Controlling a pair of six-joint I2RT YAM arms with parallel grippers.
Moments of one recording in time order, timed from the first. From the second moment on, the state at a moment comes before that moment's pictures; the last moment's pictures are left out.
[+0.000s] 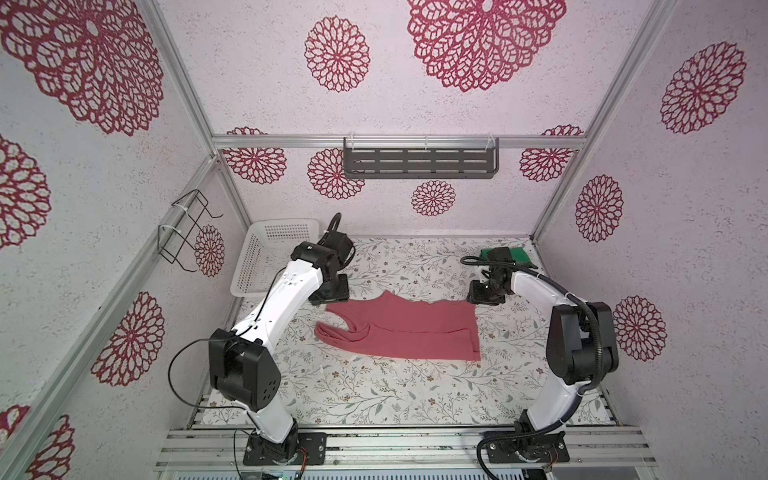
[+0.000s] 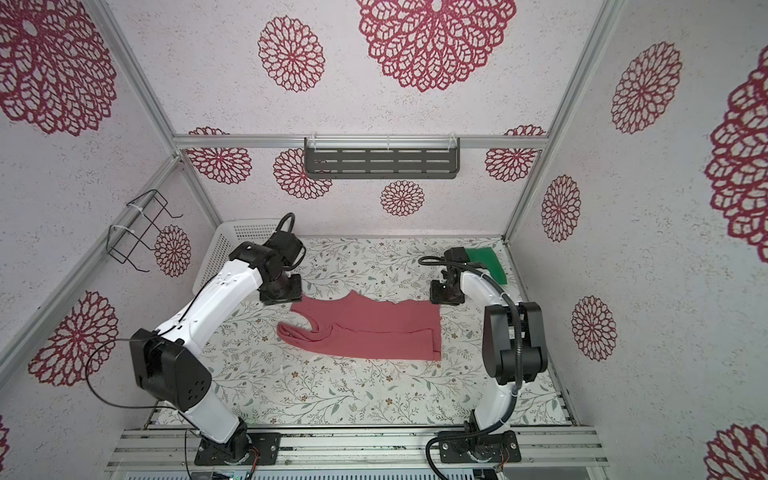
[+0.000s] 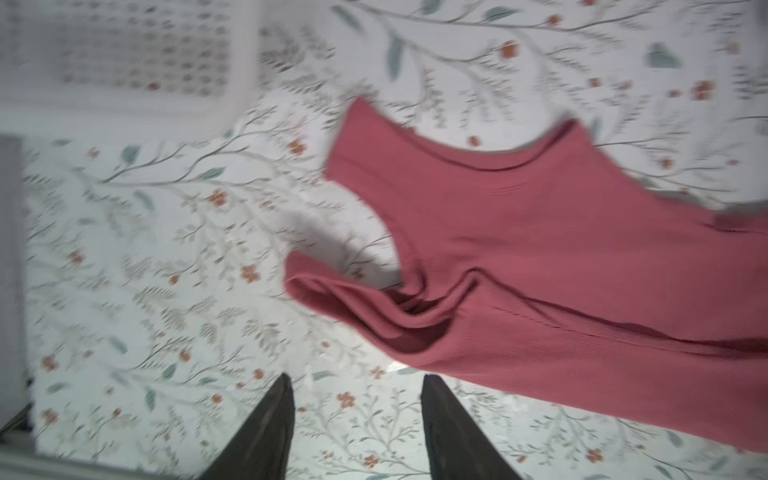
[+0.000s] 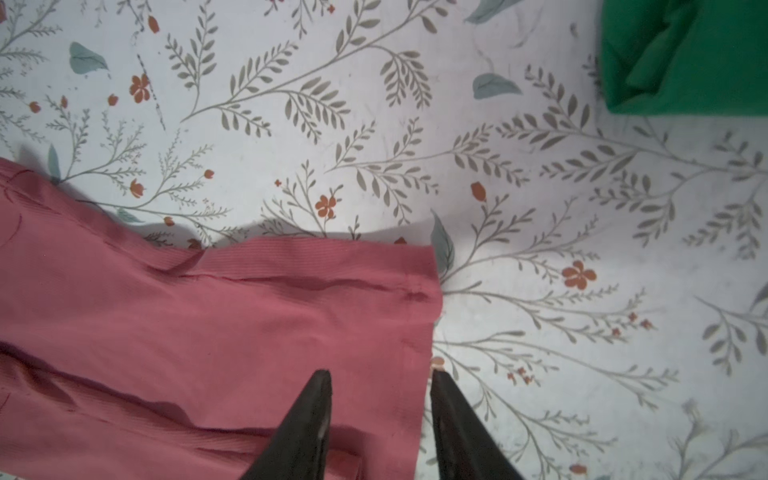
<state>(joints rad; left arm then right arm) -0.41 1.76 1.69 -1.23 -0.14 -0.50 0.14 1.83 1.34 -0.72 -0.16 0.10</state>
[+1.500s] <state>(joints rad) -0.50 2.48 2.13 -0.89 0.09 -0.46 0.07 2.04 1.43 -0.68 -0.25 0.04</state>
